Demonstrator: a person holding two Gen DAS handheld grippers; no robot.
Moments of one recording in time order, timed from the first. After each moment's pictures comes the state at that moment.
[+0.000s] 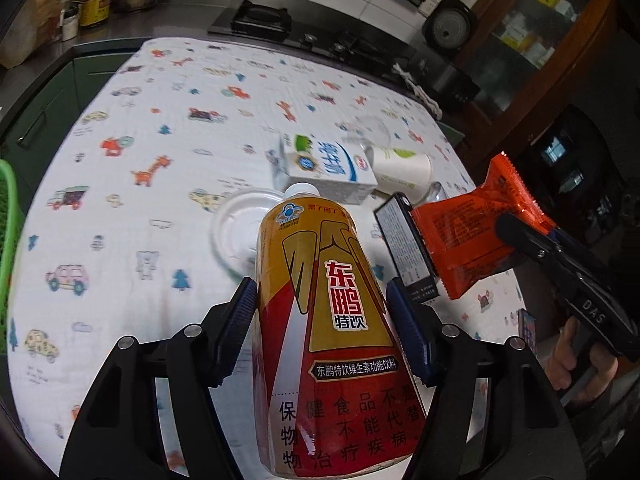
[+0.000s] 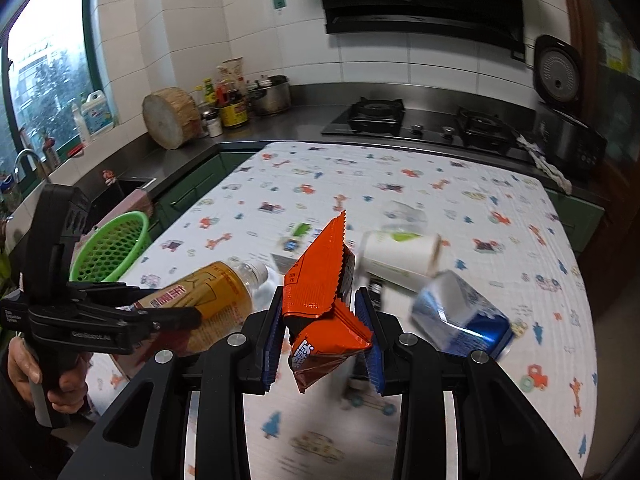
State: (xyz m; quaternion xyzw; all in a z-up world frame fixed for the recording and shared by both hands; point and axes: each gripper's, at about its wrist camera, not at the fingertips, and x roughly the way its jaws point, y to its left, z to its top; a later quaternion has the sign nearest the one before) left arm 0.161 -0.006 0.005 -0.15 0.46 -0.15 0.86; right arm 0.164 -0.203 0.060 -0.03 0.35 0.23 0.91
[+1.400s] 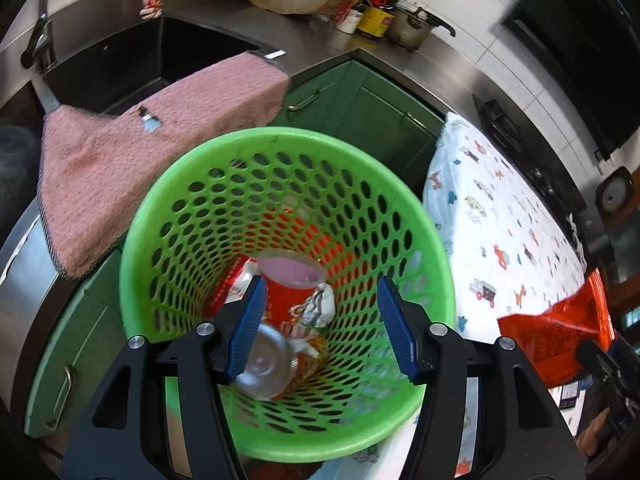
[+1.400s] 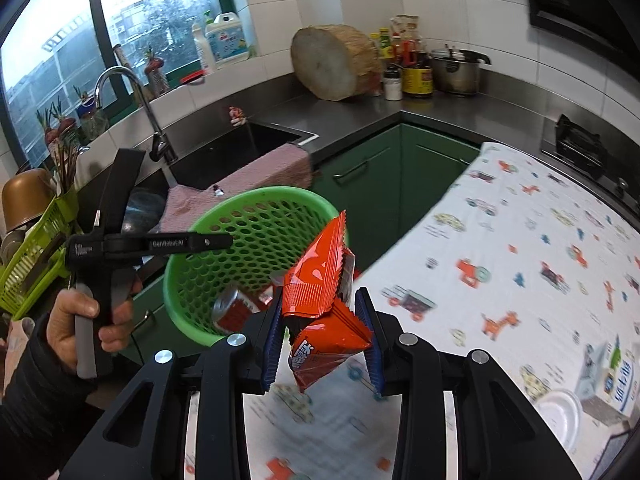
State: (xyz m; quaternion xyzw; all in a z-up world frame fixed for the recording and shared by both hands) left arm 0.119 0.375 -0.038 -0.28 0.42 0.15 0.85; right arm 0.189 0.143 0.032 -0.09 0.38 0.44 0.81
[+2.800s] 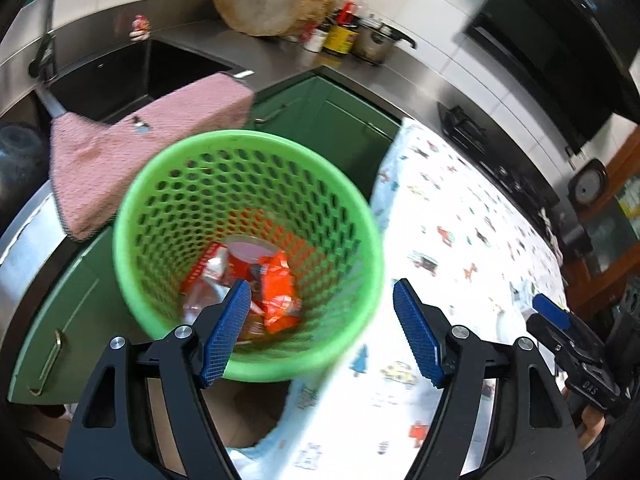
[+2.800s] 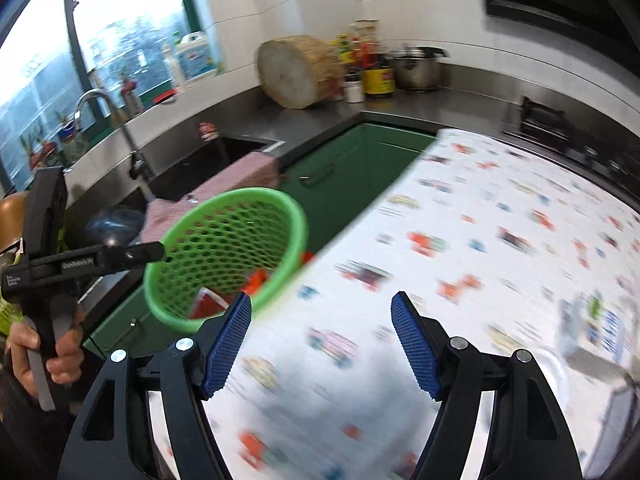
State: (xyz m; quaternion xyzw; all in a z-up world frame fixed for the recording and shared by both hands) left arm 0.081 0.299 0.003 -0.27 0.39 0.11 0.87; right arm 0.186 0.049 0.026 -0.06 0.38 0.36 0.85
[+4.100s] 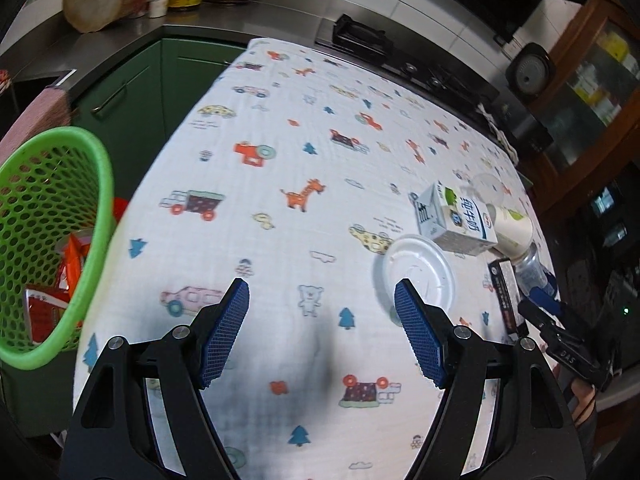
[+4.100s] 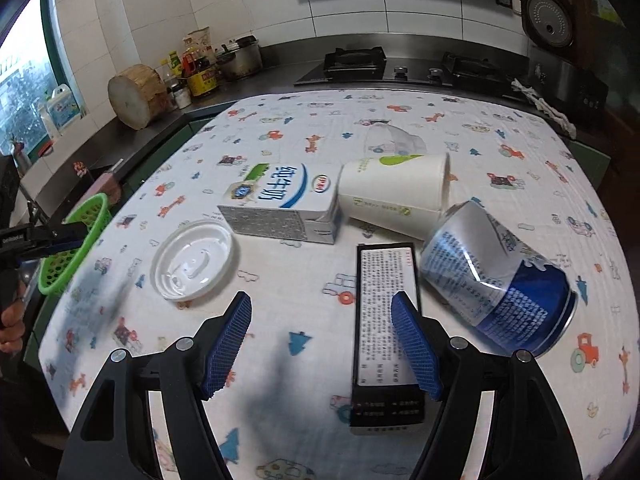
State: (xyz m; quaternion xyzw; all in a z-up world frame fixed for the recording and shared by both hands) left arm 0.189 0.094 -0.014 -0.18 0.46 -0.03 0.87; right arm 0.209 -0.218 -0.031 -0.01 0.42 0.17 0.89
